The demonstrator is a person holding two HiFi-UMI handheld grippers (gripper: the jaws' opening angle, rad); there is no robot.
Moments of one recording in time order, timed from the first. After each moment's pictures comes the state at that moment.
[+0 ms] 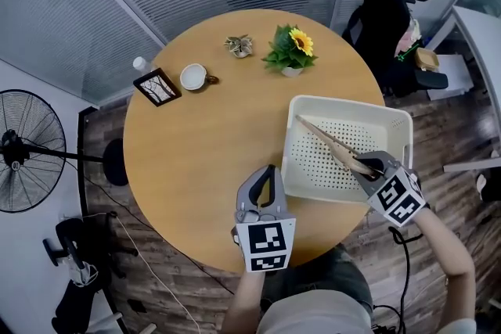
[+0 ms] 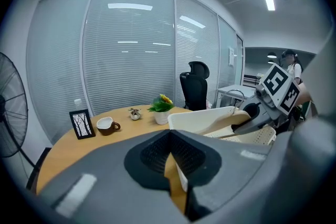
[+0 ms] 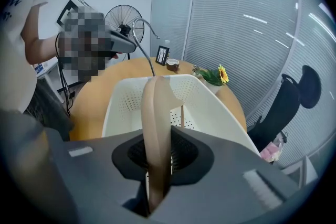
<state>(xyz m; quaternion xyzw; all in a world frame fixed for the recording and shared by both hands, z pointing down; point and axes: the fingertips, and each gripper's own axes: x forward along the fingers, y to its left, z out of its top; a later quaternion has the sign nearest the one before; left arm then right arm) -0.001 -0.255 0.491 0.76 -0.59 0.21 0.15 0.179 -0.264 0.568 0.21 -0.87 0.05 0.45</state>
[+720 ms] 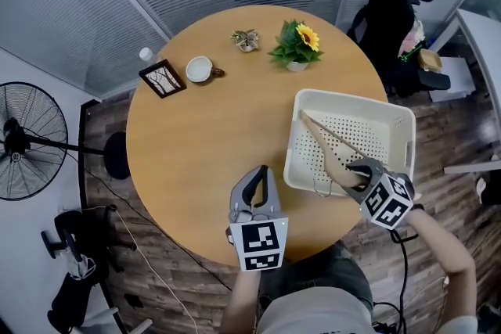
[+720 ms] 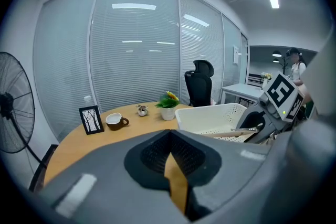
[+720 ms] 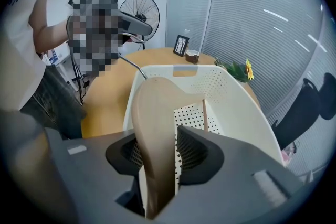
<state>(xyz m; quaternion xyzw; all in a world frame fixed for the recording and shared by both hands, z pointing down) -0.025 -0.233 0.494 0.74 -0.61 0.22 0.16 0.158 -0.219 0.599 0.13 -0.86 0.04 0.50</state>
